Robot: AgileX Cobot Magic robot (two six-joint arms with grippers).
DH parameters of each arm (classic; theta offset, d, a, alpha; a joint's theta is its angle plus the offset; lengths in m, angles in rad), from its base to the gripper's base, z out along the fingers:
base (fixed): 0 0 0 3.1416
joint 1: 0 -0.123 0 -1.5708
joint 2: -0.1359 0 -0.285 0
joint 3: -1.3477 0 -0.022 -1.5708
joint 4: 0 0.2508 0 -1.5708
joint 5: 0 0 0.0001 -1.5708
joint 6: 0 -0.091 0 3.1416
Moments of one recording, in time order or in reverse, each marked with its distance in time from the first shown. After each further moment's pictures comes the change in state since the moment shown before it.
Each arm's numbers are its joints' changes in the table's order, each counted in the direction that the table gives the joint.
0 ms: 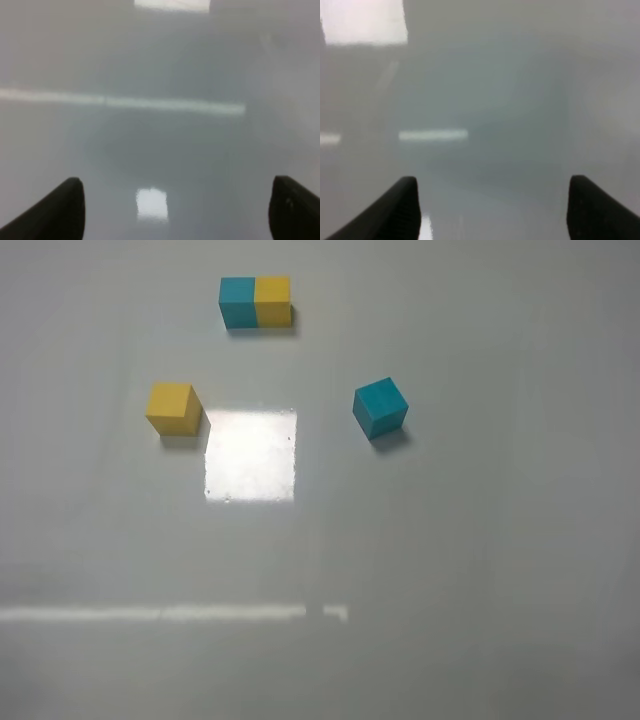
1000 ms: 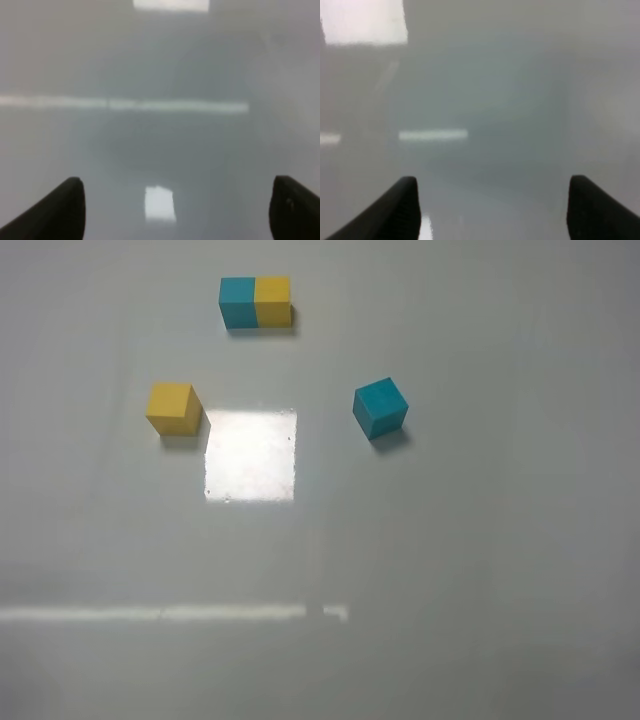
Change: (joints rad) left arm 0.000 -0.039 0.053 -0.002 0.012 -0.045; right arm 0.000 0.000 0.000 0.000 0.000 0.000
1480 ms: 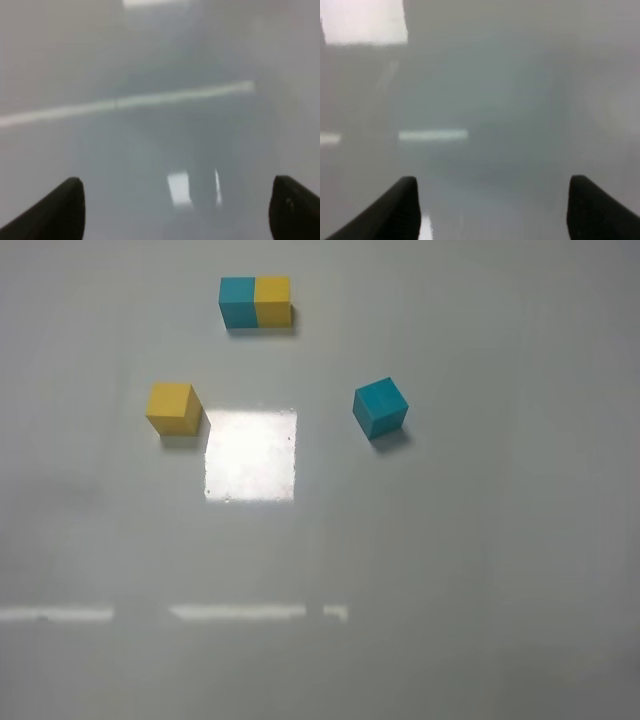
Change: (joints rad) left arm 0.215 -0.393 0.362 0.173 0.064 -0.007; right arm 0.000 0.000 0.000 0.000 0.000 0.000
